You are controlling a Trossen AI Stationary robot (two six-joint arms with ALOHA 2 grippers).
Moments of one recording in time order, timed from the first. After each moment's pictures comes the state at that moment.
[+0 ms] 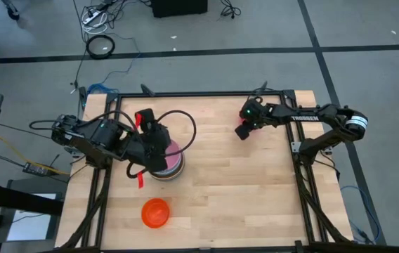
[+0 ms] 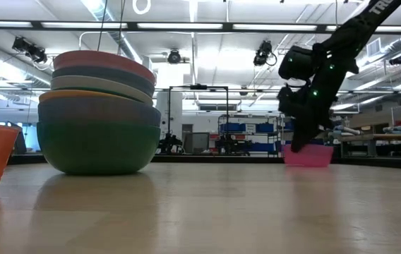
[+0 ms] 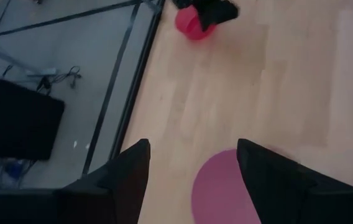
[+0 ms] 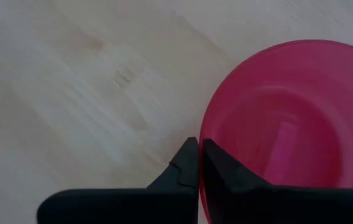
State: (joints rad) left arm -0.37 1.58 1.99 -1.53 -0.74 -0.34; right arm -0.52 1.39 0.67 -0.33 0.08 0.27
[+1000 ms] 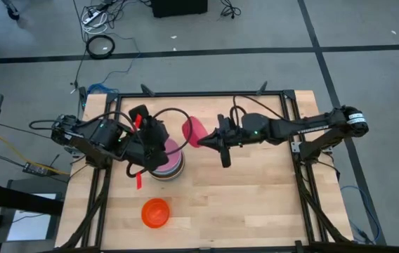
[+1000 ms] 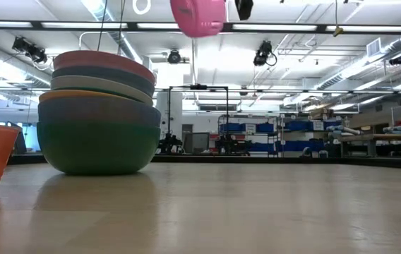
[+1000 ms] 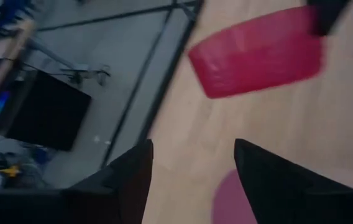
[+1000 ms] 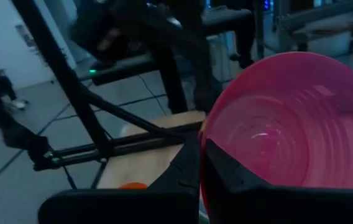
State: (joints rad) left arm -0.37 1.58 1.99 -1.57 -0.86 -0.45; right arm 0.07 1.39 1.09 0.19 0.00 0.25
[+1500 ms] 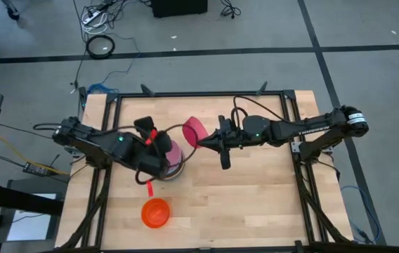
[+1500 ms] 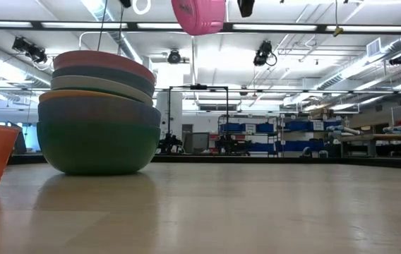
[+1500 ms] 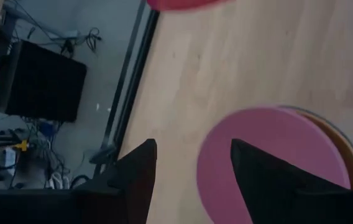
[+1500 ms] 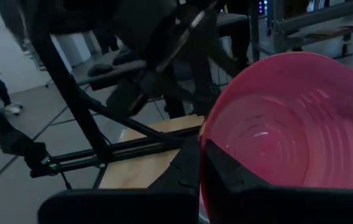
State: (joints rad) left arm -0.37 1.58 1.76 -1.57 -0.78 -0.52; right arm 0.10 1.39 1.10 0.18 0.07 0.26
